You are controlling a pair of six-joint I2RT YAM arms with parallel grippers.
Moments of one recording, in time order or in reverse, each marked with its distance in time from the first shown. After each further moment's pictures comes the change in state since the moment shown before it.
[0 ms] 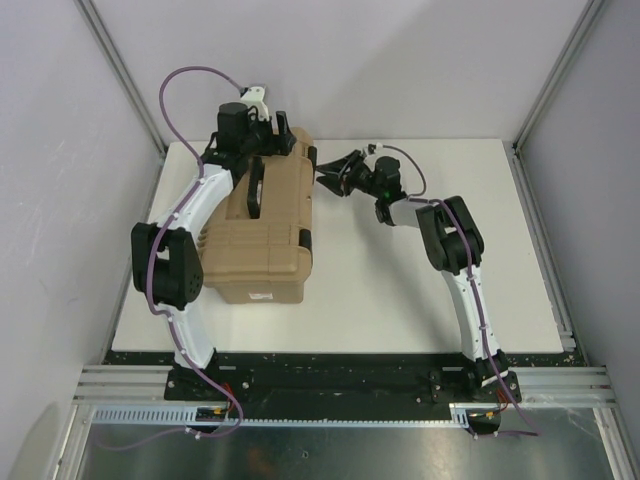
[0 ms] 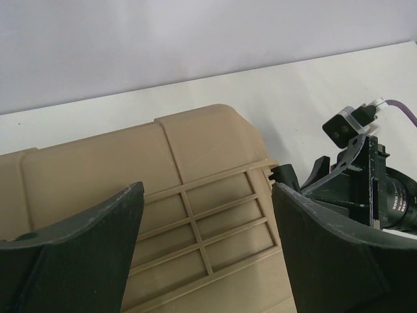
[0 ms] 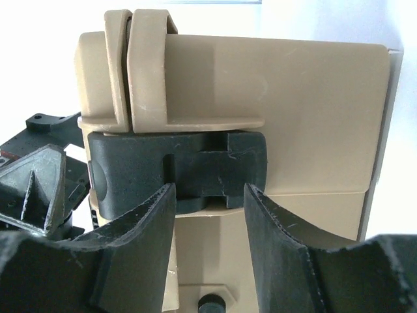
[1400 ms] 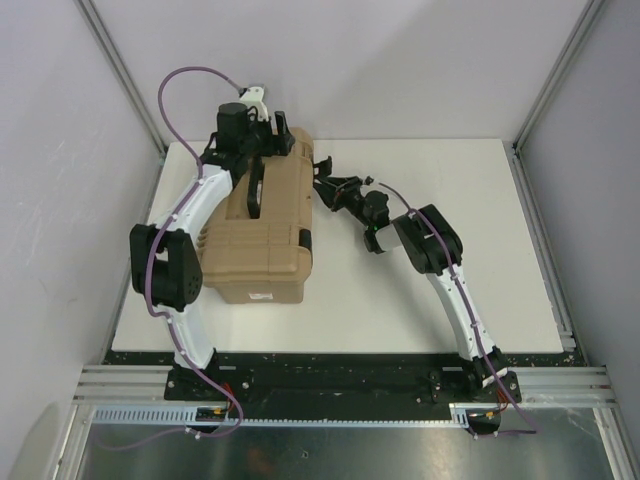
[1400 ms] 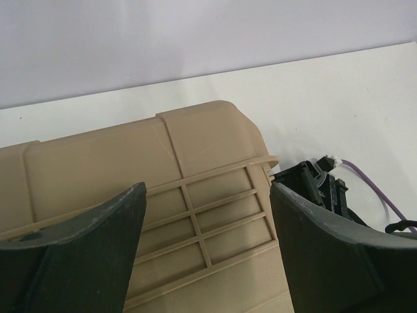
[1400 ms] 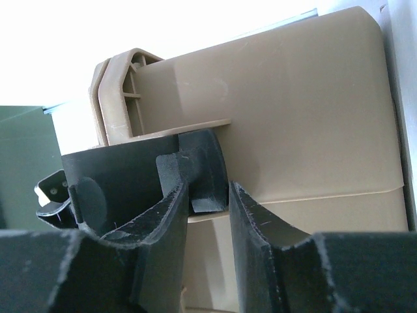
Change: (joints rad) left arm -0.001 -0.013 -0.006 -0.012 -0.014 -0.009; right arm 0.085 0.156 -0.103 0.436 0.321 0.483
